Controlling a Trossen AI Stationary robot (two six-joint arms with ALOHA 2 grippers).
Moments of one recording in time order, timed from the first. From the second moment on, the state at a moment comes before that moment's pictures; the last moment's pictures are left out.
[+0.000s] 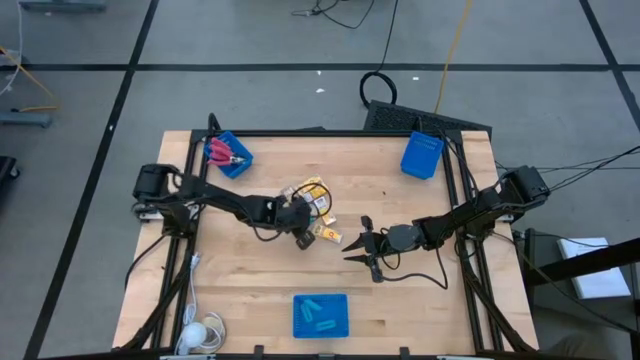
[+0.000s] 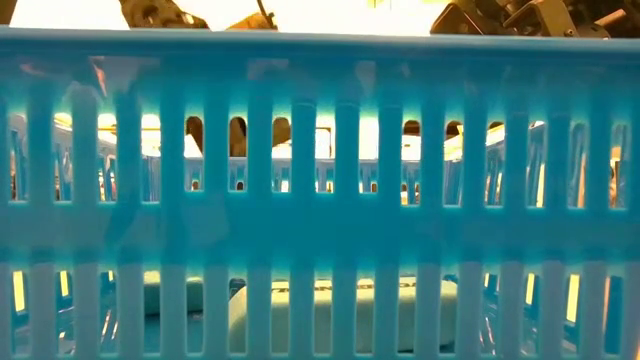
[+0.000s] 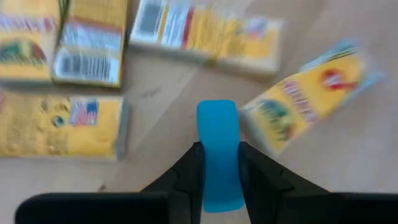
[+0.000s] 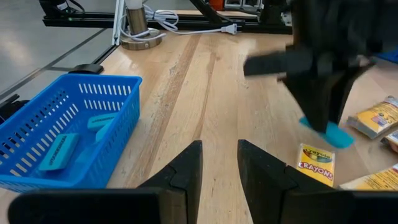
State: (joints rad) left arm -0.04 1.75 0.92 -0.18 -0.21 -0.62; right arm 0.30 1.56 0.58 0.75 0.13 0.09
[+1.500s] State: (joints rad) left arm -0.72 1.57 0.76 0.51 -0.36 -0.31; right arm 0.28 1.56 0.58 0.65 0.13 0.10
